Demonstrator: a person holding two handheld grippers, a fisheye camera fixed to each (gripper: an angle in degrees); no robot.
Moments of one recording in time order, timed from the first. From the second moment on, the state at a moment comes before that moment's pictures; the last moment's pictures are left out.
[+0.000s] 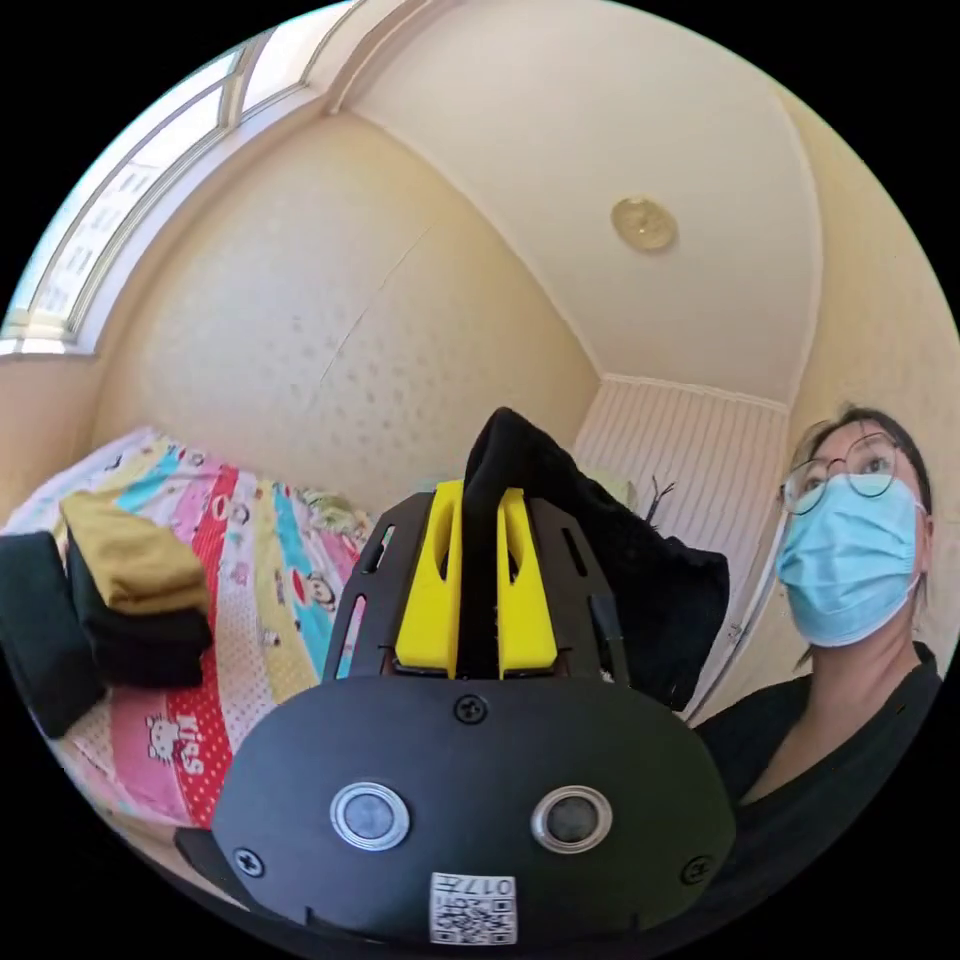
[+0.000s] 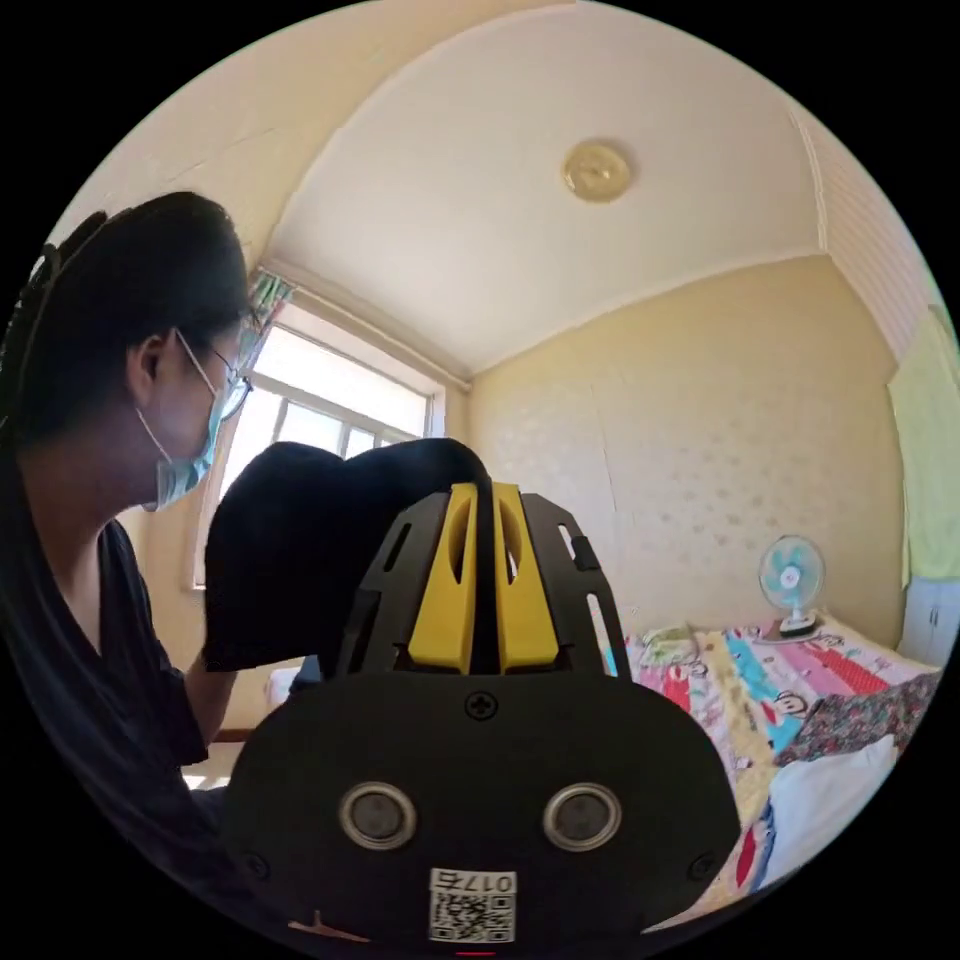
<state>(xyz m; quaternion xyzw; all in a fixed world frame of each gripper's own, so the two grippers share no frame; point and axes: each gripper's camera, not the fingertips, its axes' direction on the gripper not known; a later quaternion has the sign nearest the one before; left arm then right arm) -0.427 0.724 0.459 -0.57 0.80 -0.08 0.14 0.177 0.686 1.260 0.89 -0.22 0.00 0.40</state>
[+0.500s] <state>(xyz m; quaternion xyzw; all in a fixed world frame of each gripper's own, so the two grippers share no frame) -0.080 0.687 0.231 -0.56 0.76 0.18 0.28 0.373 0.444 0.964 0.71 -0.11 0.23 0.65</state>
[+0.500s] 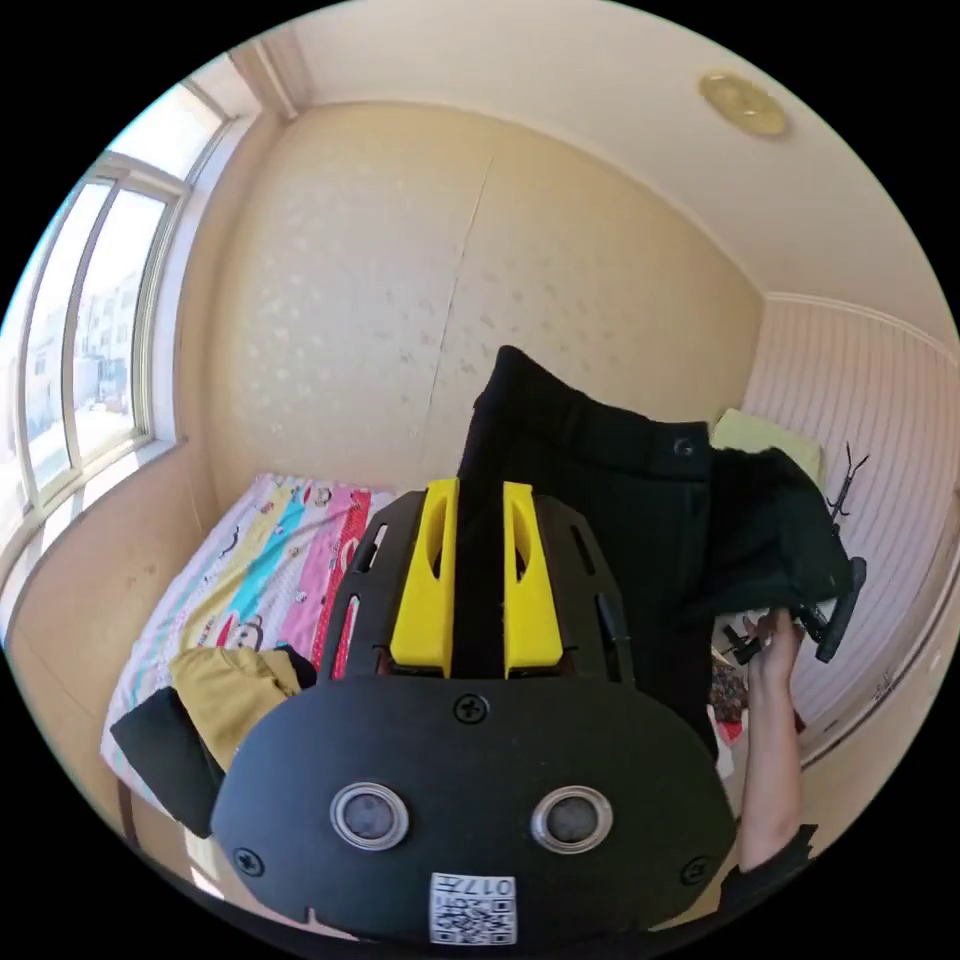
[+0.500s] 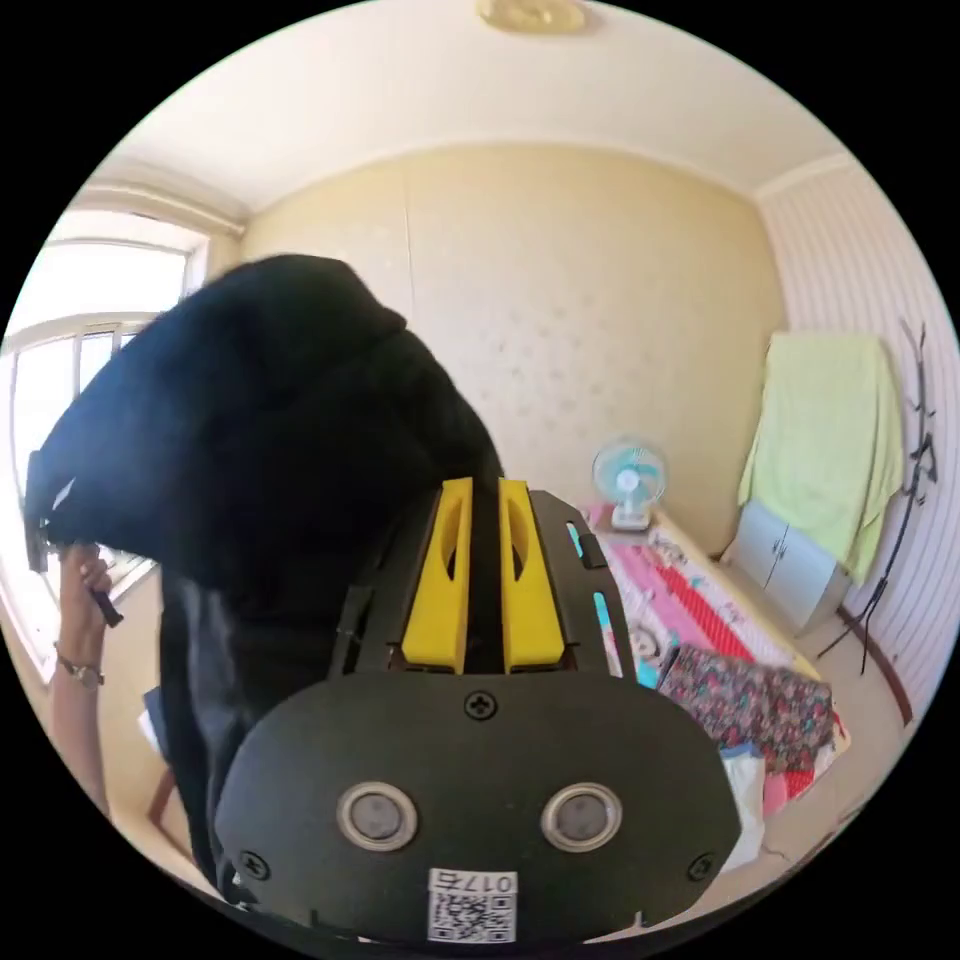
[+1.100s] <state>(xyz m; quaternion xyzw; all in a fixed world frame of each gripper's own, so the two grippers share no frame) -0.502 1.075 0.182 -0.63 0.65 0.43 0.05 0.205 0.228 1.402 0.43 -0.25 0.13 0.86</state>
